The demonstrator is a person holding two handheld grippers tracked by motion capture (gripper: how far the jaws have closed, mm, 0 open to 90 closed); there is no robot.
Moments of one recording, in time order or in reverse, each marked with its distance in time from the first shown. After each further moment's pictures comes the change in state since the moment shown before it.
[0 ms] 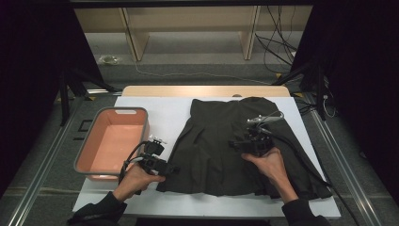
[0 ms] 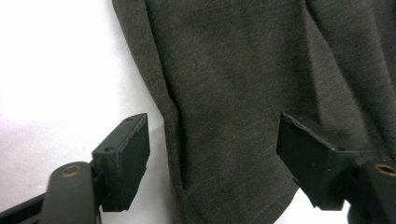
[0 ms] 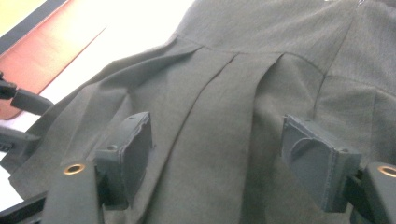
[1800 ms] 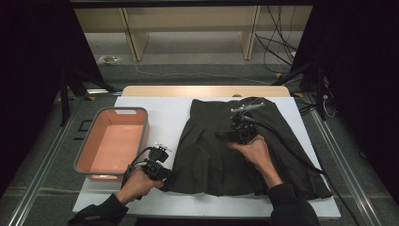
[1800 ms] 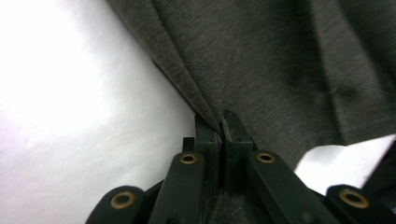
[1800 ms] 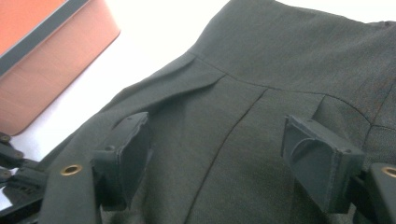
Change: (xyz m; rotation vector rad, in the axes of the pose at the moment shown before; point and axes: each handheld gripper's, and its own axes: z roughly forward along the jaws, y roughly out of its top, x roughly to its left) left arm -0.010 -0.009 0.010 0.043 -0.075 0.081; right arm 0.015 0.036 0.036 0.038 0.038 -0.032
